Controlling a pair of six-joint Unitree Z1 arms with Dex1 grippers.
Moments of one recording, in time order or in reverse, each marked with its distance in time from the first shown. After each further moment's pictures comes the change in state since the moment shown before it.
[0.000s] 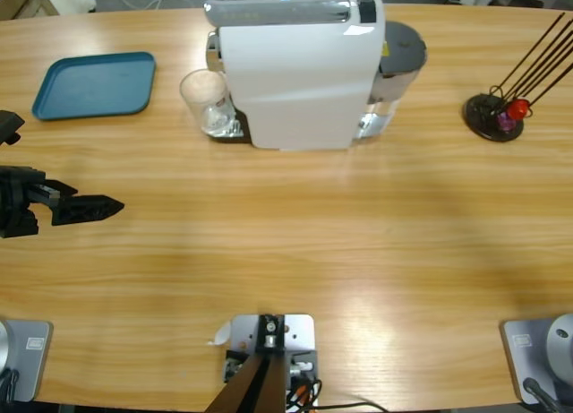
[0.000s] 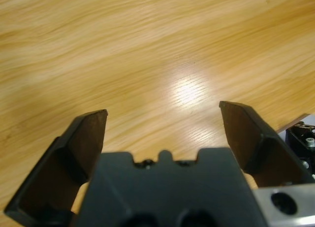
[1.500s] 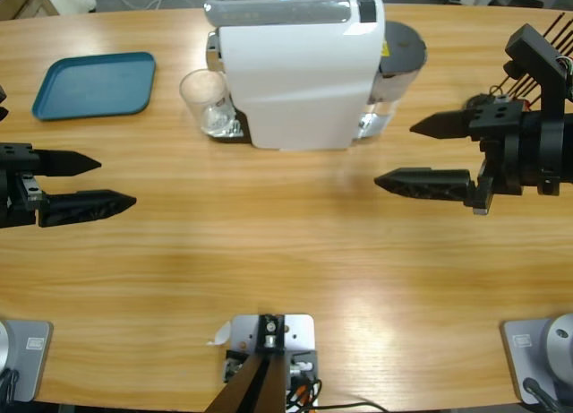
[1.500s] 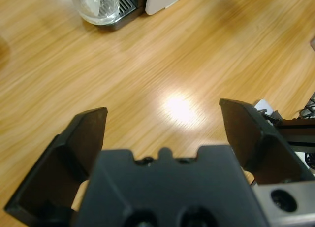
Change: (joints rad) arm 0 -0.001 -0.060 -0.019 -0.126 -0.166 0.239; arm 1 0.122 -0.748 1.547 -1.082 0.182 -0.036
